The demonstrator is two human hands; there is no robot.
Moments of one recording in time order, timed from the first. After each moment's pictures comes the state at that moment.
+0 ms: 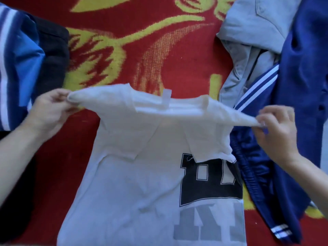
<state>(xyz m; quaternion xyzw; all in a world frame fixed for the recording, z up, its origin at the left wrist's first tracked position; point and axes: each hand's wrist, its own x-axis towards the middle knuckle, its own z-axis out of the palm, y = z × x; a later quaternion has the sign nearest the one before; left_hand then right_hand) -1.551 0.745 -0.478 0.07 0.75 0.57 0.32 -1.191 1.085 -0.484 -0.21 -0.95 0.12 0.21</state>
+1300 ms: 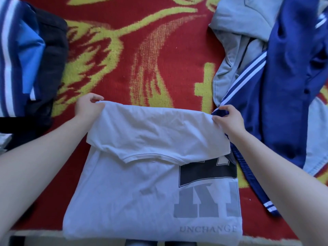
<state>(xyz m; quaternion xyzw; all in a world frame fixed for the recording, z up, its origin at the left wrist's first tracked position) -1.504 0.779 -0.517 0.01 0.91 0.32 0.25 -1.232 1.026 -0.508 -0.61 -0.67 0.43 -0.03</state>
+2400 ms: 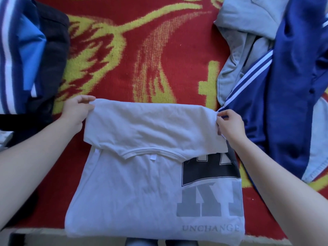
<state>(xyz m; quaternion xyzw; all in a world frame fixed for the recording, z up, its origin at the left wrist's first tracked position) -1.515 0.754 -0.507 -0.08 0.85 0.42 0.32 -1.233 1.008 -0.506 -0.60 -0.69 0.40 -0.04</state>
